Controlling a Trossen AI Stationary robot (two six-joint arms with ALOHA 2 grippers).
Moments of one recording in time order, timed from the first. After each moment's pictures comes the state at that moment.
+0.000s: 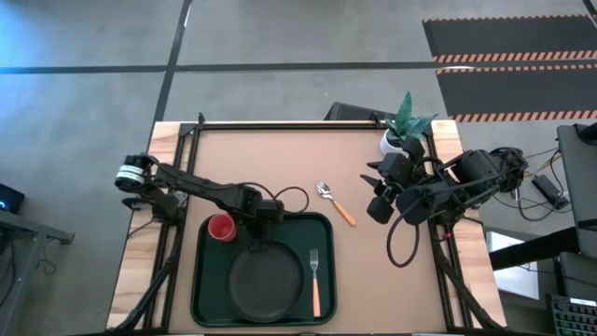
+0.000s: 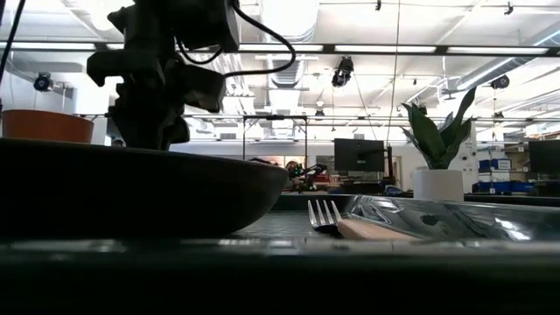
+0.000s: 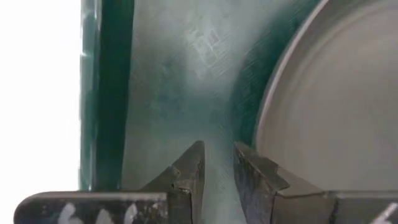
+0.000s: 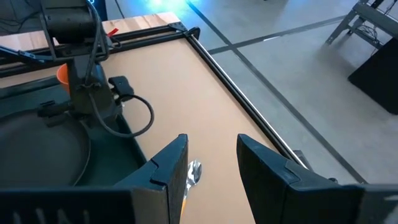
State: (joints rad) left arm -0.12 1.64 1.04 -0.75 0.13 -0.32; right arm 0.44 1.57 2.13 -1.53 0.80 0.63
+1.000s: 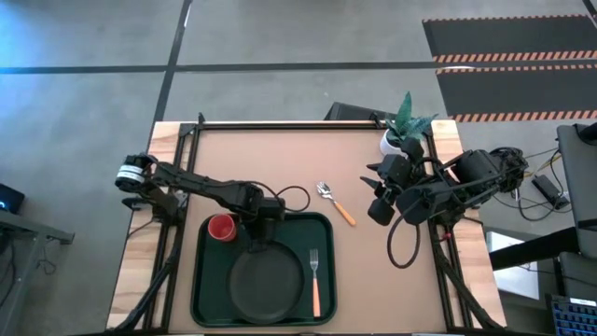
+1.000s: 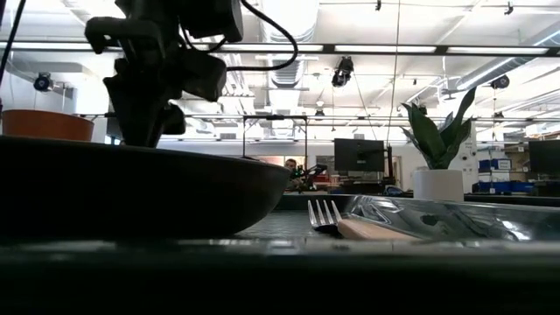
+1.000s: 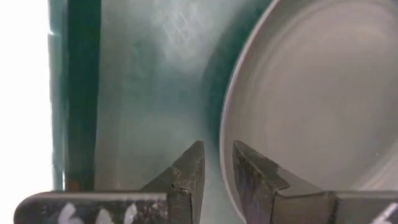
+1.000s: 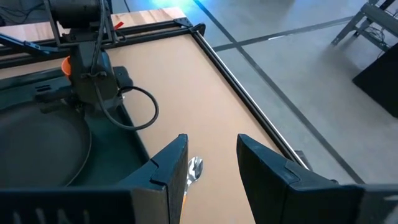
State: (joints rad) left arm -0.11 1.64 1.12 -0.87 0.24 -0.33; right arm 0.44 1.57 2.13 -1.53 0.78 0.60
